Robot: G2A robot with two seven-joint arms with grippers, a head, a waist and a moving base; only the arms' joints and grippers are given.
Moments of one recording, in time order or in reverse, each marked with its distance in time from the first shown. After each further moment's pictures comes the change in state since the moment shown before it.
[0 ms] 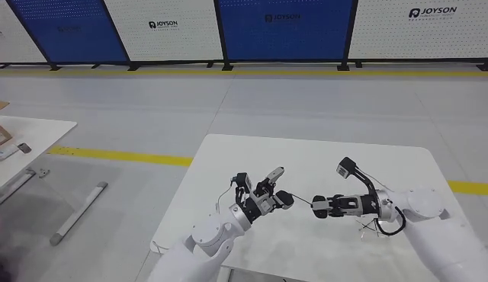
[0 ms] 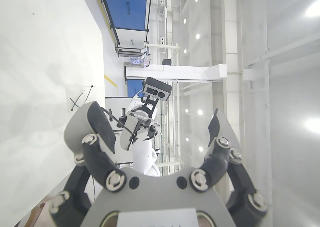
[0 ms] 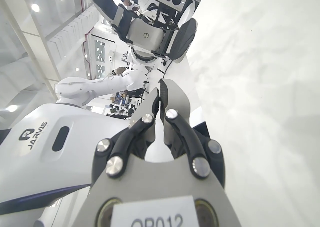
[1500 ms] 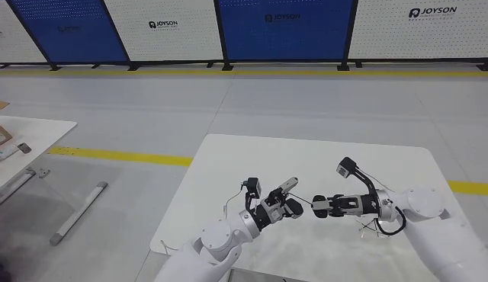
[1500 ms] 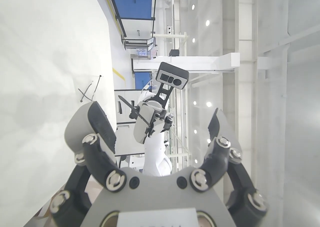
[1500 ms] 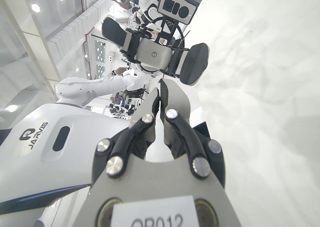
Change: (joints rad) left arm -0.026 -0.014 0.077 0.036 0.076 -0.021 -0.014; right arm 0.000 0.000 0.000 0.001 0.000 0.000 0.000
